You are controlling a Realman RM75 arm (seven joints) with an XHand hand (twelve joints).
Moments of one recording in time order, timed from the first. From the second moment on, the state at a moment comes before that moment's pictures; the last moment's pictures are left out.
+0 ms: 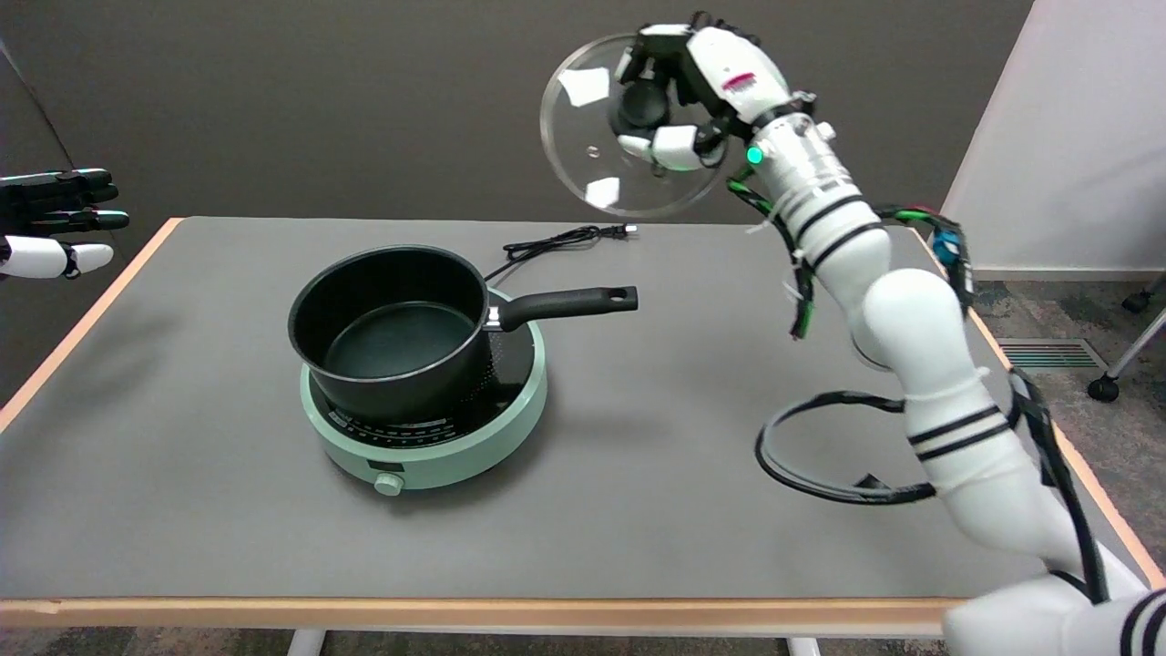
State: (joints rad) arm 0.38 -1.26 -1.58 1.60 1.44 -0.03 -0.70
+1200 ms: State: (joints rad) arm 0.72 -1.39 -1.87 1.33 1.76 -0.08 -0.65
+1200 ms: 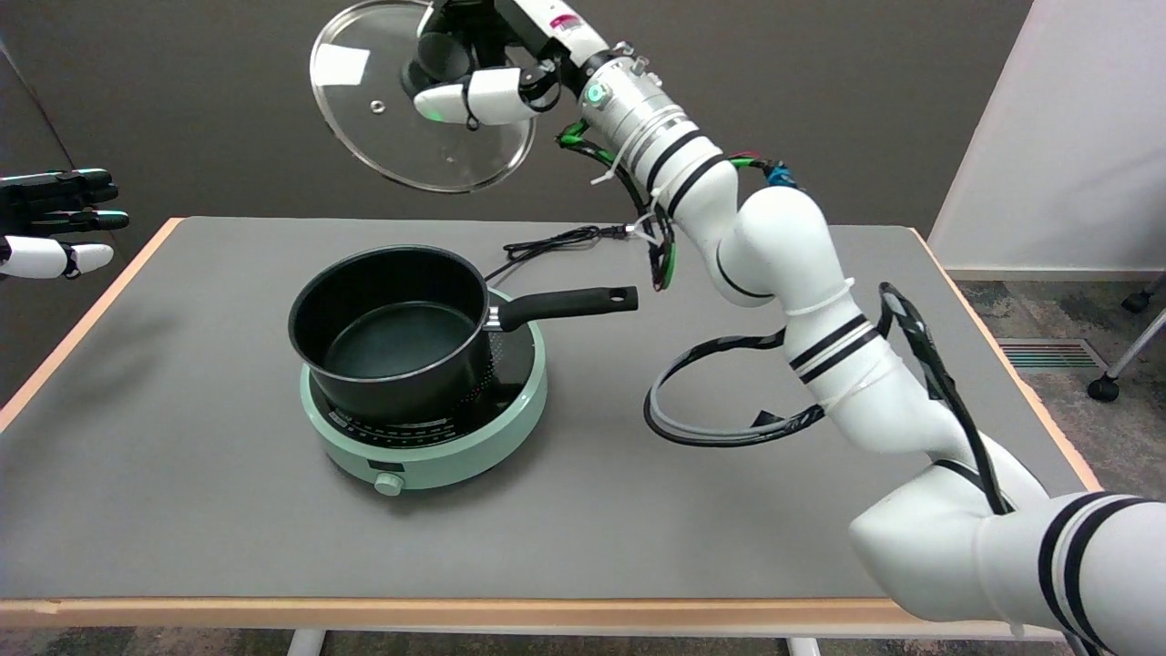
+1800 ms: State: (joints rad) arm 0.74 -1.41 -1.96 1.29 1.86 -0.05 -0.58
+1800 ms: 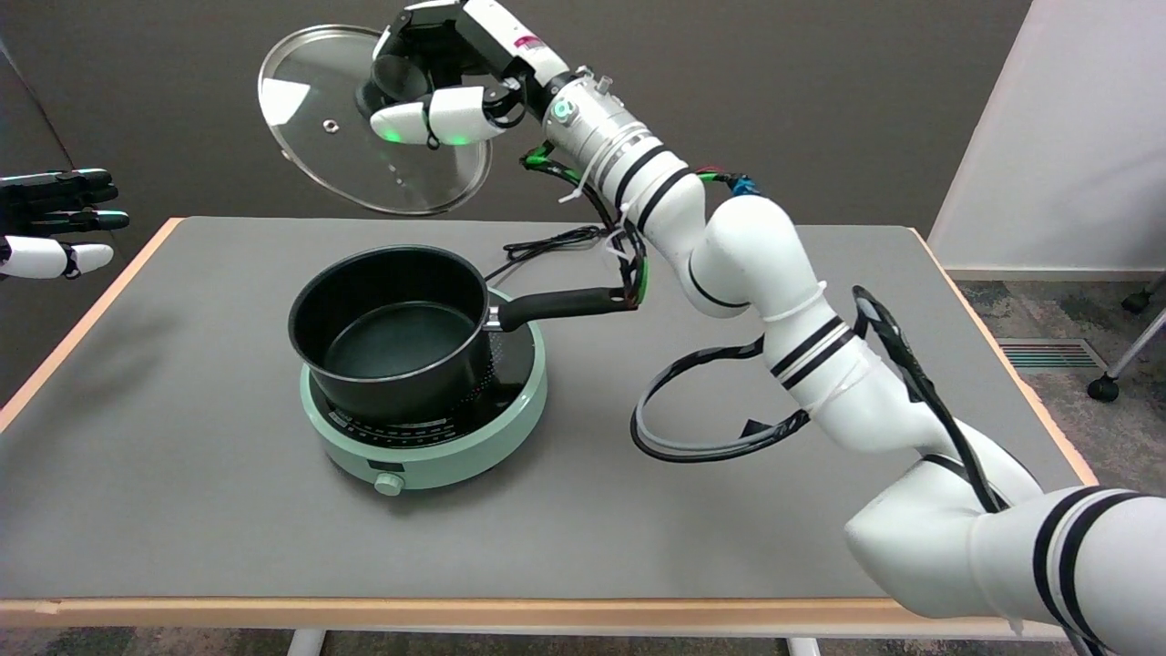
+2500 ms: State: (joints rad) arm 0.71 -1.40 -2.06 1.29 1.84 0.00 -0.57
